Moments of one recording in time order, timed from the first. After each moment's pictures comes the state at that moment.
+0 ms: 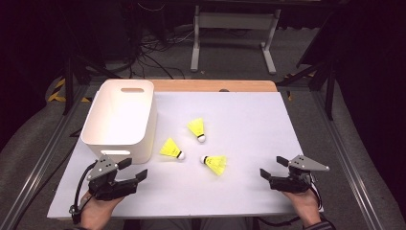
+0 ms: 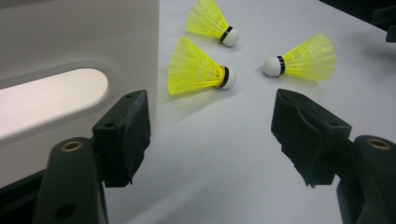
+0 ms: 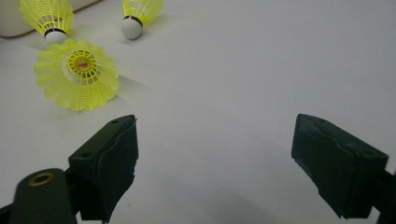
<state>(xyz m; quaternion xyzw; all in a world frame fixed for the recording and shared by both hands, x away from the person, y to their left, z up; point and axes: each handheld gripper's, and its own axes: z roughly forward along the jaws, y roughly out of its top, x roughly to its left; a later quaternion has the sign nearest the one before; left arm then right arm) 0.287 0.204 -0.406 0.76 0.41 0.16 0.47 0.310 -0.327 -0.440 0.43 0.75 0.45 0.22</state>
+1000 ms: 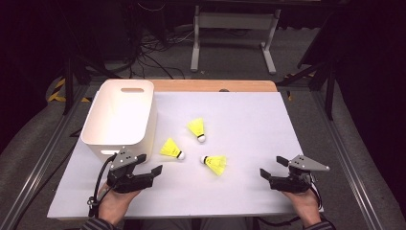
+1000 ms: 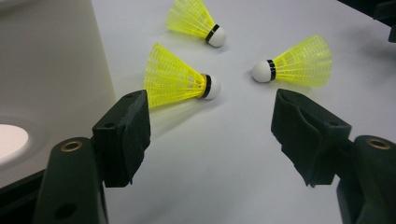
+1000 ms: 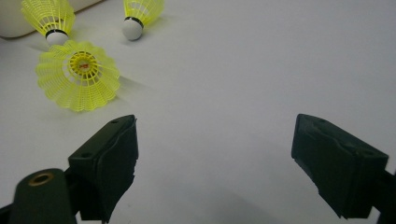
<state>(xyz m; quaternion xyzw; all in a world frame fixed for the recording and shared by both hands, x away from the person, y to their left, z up) 0.305 0.167 -0.401 0.78 0.41 0.14 0.45 0.310 -0.327 -0.440 0.43 0.75 0.45 0.22</state>
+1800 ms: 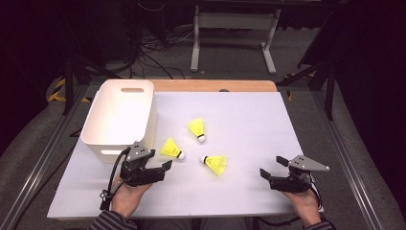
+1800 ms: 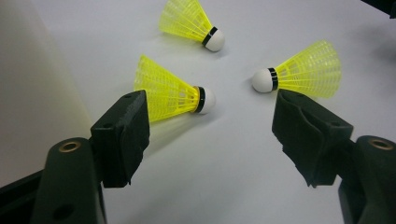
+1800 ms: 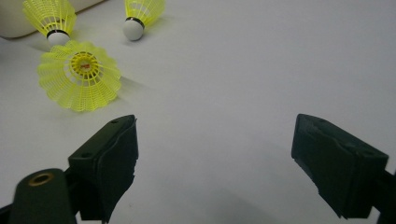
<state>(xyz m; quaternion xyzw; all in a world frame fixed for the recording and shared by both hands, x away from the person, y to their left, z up) 0.323 0.138 -0.398 0.78 0.42 0.14 0.43 0.310 -0.327 -0.440 0.43 0.75 0.45 0.22</state>
